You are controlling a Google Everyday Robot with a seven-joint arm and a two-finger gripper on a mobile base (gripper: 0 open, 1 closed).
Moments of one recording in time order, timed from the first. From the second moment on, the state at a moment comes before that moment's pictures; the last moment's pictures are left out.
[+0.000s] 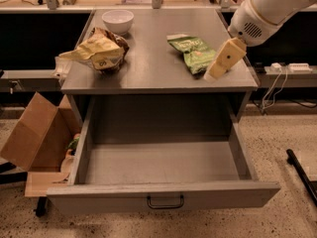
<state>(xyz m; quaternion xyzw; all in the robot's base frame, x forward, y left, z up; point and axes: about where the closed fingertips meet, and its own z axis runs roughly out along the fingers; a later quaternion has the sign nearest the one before) 0.590 -0.170 0.951 -0.50 0.82 0.04 0.26</state>
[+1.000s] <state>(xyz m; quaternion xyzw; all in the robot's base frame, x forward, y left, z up) 0.727 -0.155 0.902 -0.44 0.84 0.06 0.30</state>
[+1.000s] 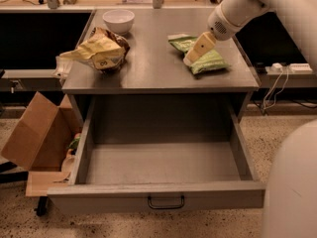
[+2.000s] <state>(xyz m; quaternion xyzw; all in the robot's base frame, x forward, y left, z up) 0.781 -0.159 0.842 -0.37 0.88 0.08 0.28</state>
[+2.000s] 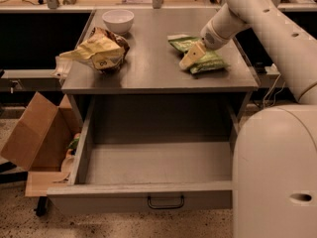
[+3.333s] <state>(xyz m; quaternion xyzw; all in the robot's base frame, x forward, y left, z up) 0.709 -0.150 0.935 -0.42 0.82 0.06 0.39</state>
